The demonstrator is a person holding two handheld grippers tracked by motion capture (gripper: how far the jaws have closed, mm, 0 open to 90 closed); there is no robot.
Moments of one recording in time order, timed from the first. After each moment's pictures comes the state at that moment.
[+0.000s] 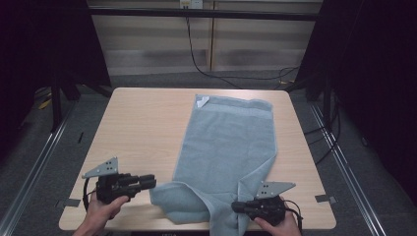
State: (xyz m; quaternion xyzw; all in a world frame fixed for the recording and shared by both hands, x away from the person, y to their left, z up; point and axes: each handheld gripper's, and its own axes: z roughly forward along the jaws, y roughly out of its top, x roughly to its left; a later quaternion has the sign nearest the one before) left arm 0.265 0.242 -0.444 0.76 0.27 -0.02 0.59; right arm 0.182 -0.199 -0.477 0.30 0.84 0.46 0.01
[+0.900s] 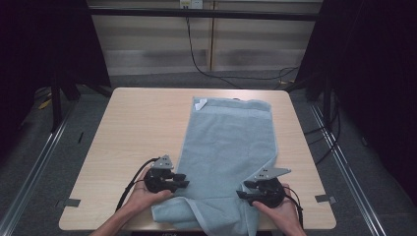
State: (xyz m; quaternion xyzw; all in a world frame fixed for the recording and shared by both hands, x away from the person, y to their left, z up) left arm 0.299 0.151 -0.505 0.87 0.25 -0.01 0.43; right arm 0.221 -0.209 -0.482 0.38 0.83 0.39 0.09
